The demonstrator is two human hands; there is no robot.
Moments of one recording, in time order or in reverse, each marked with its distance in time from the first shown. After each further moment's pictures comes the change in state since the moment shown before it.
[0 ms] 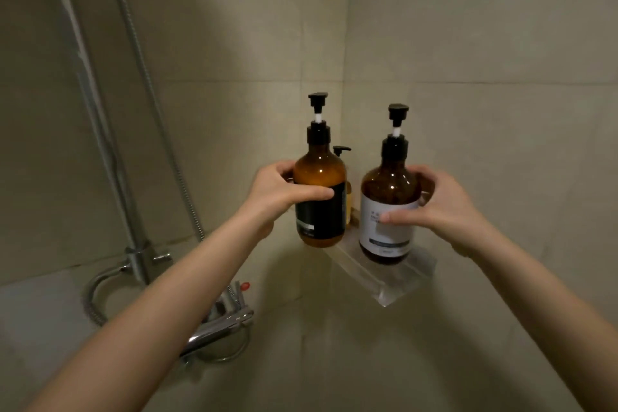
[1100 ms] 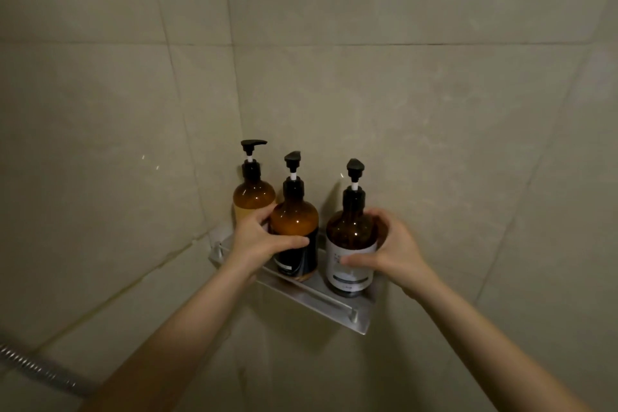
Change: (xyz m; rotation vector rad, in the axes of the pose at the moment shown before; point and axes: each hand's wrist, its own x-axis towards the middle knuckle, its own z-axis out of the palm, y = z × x) left_hand 0.117 -0.147 0.095 -0.180 -0.425 -0.088; right_hand 0.013 0.117 0.046 -0.160 0.406 0.302
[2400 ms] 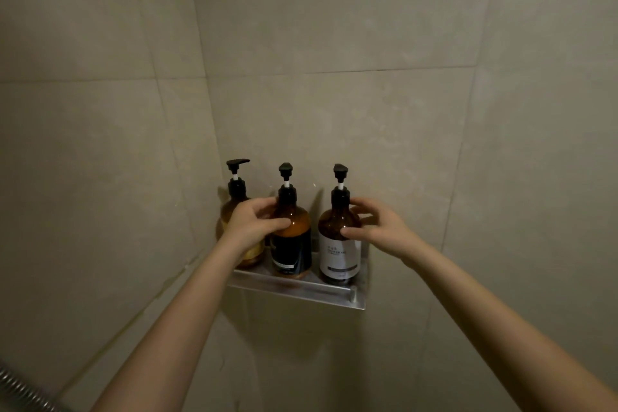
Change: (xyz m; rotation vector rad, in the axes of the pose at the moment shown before) left_hand 0.026 0.031 -0.024 0.169 -0.245 0.123; right_hand -0.019 -0.042 -0.006 -0.155 0.076 0.210
